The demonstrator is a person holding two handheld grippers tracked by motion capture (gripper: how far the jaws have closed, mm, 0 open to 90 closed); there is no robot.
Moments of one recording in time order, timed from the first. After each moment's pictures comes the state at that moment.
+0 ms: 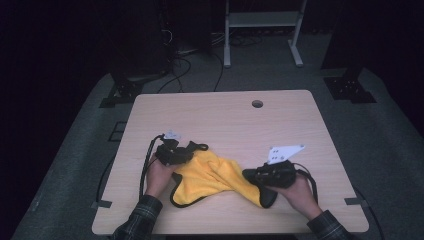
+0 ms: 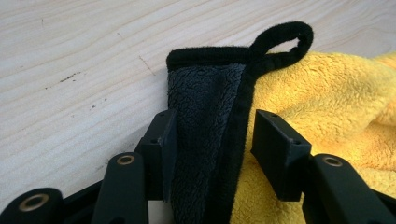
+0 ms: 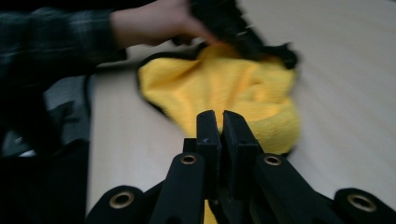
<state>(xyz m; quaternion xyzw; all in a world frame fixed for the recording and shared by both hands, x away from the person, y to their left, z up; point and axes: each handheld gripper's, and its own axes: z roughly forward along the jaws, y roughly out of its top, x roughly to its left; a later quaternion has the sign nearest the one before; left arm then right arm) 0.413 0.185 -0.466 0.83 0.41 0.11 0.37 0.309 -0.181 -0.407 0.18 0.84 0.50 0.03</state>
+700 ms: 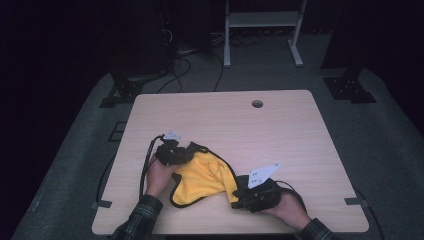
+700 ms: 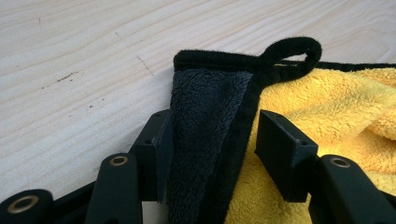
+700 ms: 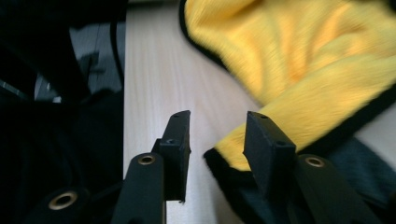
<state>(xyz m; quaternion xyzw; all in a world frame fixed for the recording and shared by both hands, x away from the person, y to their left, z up) 0.413 0.185 -0.468 0.83 0.41 0.10 0.37 0.282 -0.144 -0.443 0.14 0.89 0.44 -0.02</state>
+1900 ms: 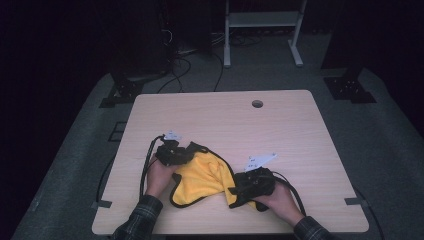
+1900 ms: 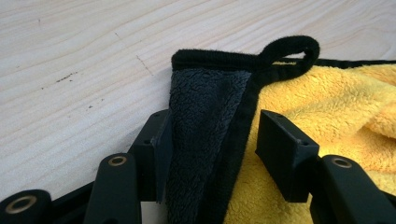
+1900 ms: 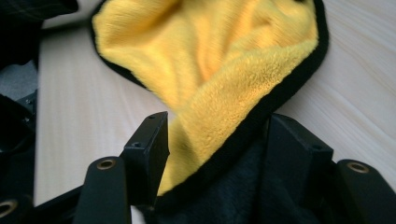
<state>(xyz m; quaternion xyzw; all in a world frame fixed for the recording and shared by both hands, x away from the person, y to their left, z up) 0.413 0.184 -0.468 0.83 0.41 0.11 0.37 0.316 -0.137 -0.458 0.24 0.87 0.43 0.02</state>
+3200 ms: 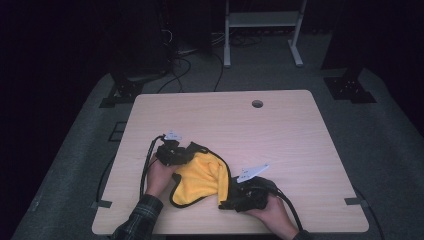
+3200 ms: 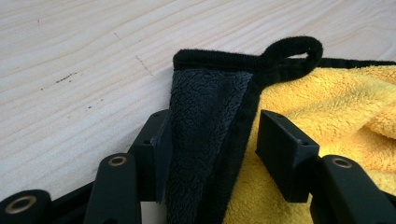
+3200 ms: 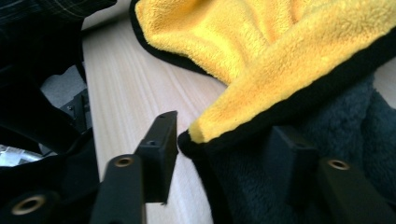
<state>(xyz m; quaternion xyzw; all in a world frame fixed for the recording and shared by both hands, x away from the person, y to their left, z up) 0.413 0.183 -0.468 0.83 0.40 0.11 0.37 0.288 -0.116 -0.472 0.28 0.86 0.43 -0.05</state>
